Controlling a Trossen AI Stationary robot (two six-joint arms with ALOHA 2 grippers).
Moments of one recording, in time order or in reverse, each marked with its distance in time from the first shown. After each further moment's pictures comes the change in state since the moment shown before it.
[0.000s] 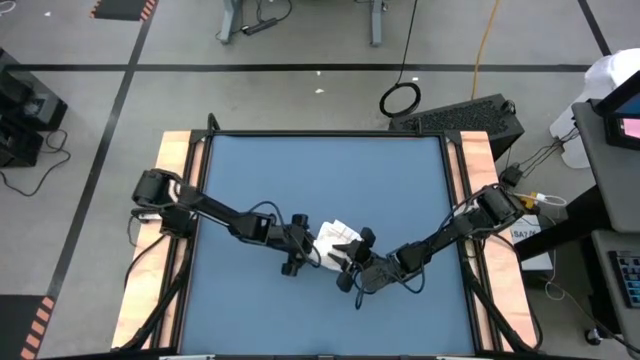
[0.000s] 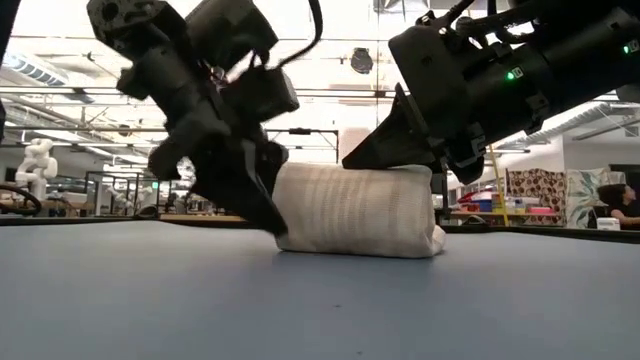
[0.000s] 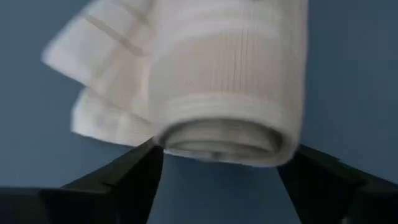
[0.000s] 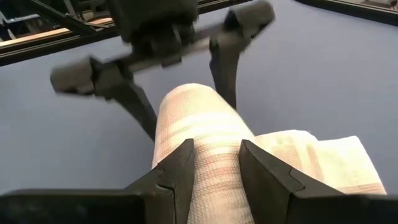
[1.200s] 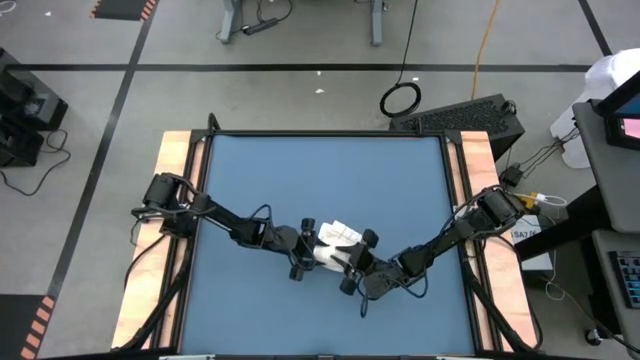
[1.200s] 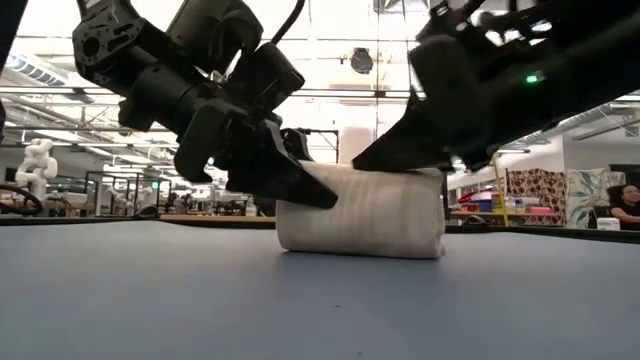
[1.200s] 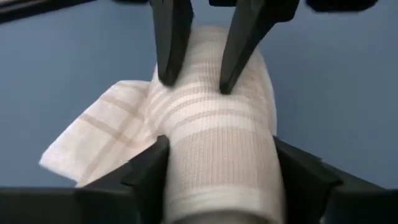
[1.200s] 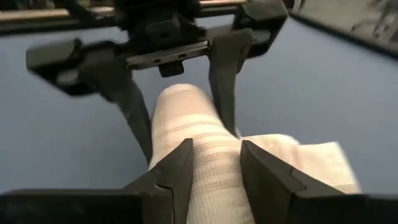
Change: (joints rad) left arm -0.028 0.094 -0.087 0.467 0.036 0.051; right arm 0.039 -0.017 -0.005 0.003 0.082 -0.130
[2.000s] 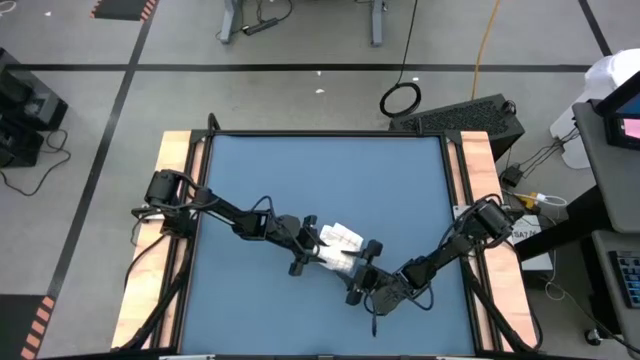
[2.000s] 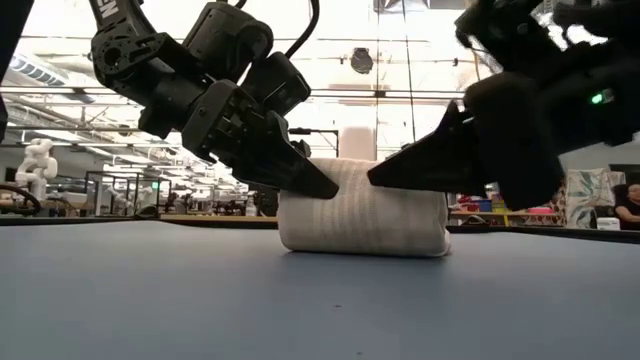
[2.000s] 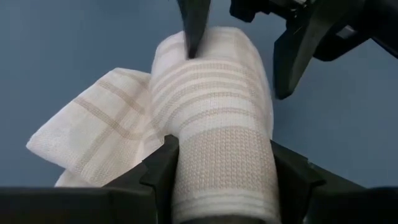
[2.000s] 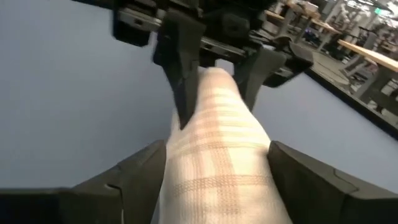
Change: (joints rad) left arm 0.078 0.002 0.000 -0.013 0.202 -0.122; right arm 0.093 0.085 0.003 0.158 0.156 -0.271
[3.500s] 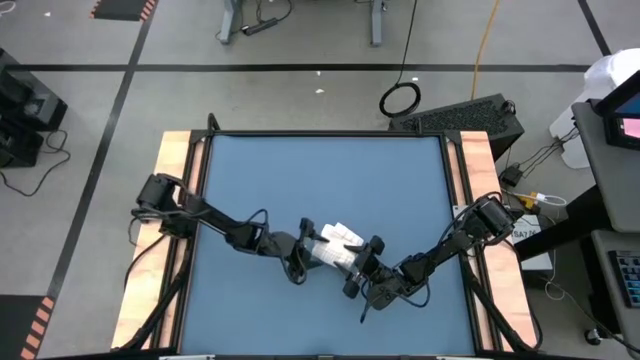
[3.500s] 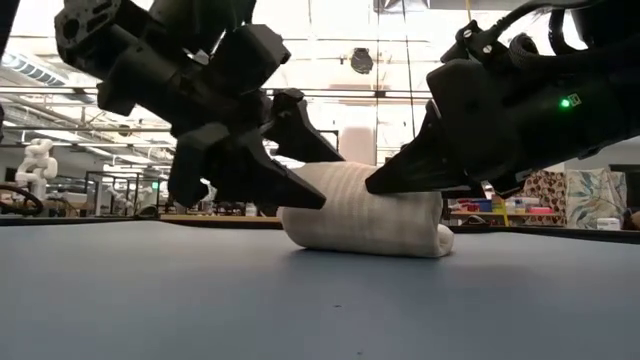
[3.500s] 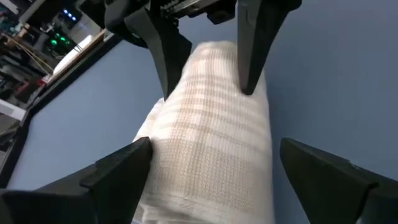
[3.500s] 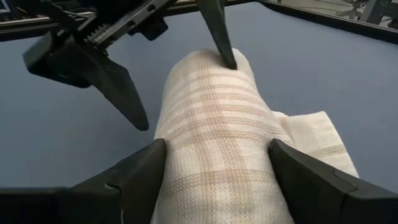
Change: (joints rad) left arm -0.121 -0.046 -0.002 0.013 -0.393 0.492; right arm -0.019 0.012 0.001 -0.210 -0.056 0.507
